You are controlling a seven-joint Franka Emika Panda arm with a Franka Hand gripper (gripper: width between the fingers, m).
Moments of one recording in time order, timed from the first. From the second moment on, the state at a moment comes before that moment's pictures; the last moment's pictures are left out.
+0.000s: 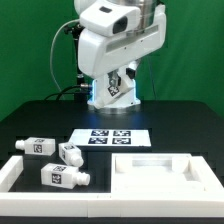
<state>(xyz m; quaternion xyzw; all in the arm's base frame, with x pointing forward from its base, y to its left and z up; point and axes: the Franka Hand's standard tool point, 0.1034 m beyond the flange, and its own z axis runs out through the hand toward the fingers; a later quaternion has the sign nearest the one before) 0.501 -0.002 0.178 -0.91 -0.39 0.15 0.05</state>
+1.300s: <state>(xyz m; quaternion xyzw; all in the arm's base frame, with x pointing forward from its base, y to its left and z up) 0.570 0.026 0.187 -0.96 -0.19 -0.10 0.16</state>
